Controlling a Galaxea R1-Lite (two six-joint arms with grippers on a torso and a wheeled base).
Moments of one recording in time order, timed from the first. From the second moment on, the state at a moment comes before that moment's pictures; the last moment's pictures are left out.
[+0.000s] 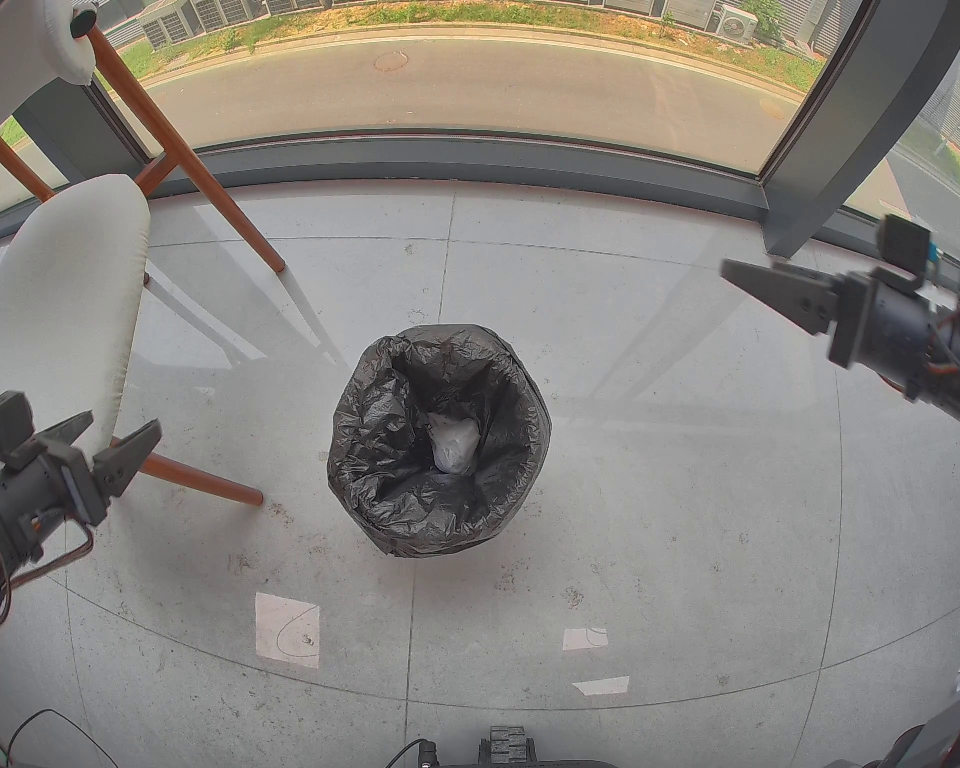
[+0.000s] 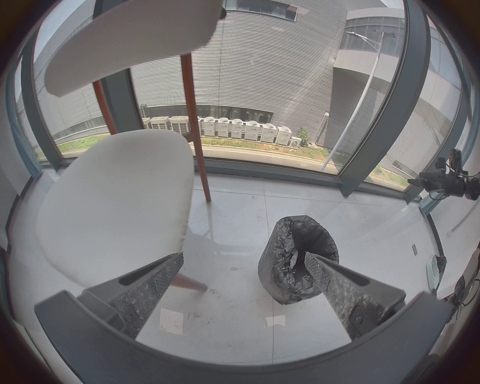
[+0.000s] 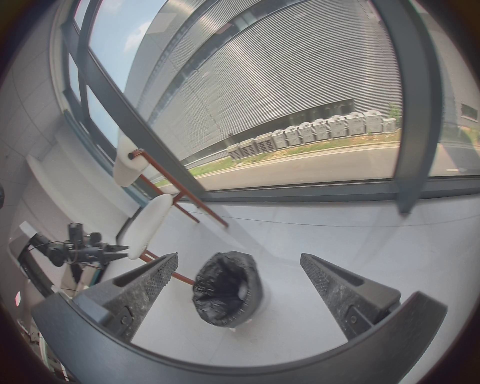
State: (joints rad) left arm 0.06 1.04 -0.40 -0.54 -0.20 -0.03; right arm 0.36 1.30 -0.84 -0.42 0.23 0.14
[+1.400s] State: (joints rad) left arm 0.01 0.06 -0.02 -0.02 -0.09 0.07; right arm 0.01 0.02 -0.02 0.00 -0.03 -0.01
